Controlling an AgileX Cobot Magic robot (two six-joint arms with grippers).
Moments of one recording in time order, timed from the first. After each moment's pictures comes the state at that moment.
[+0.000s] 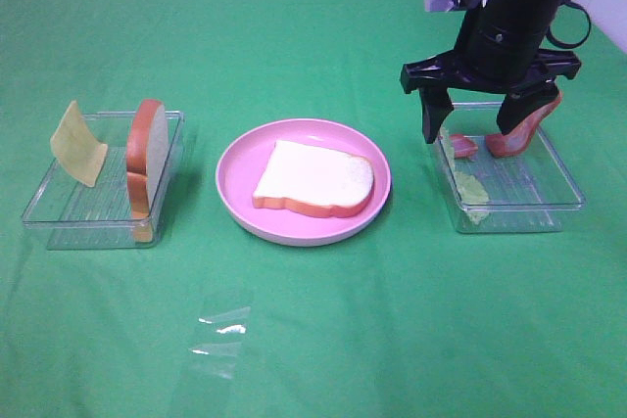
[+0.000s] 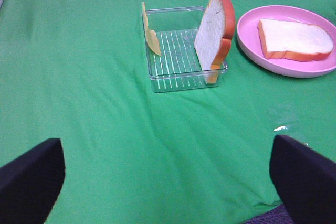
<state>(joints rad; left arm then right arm) 0.04 0.00 -0.52 -0.16 1.09 0.12 0.31 1.96 -1.49 -0.08 0.97 0.20</state>
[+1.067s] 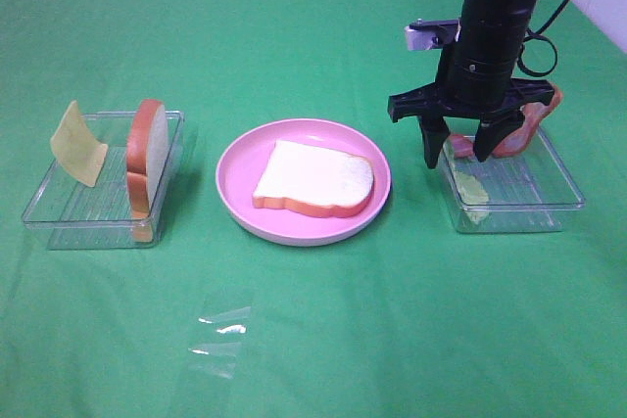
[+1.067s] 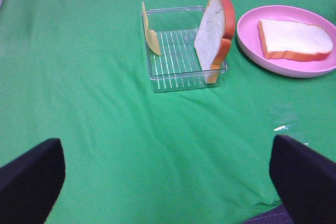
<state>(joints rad) 0.04 0.00 -0.52 -0.16 1.09 0.12 0.31 2.11 -1.59 -0.08 1.03 0.20</state>
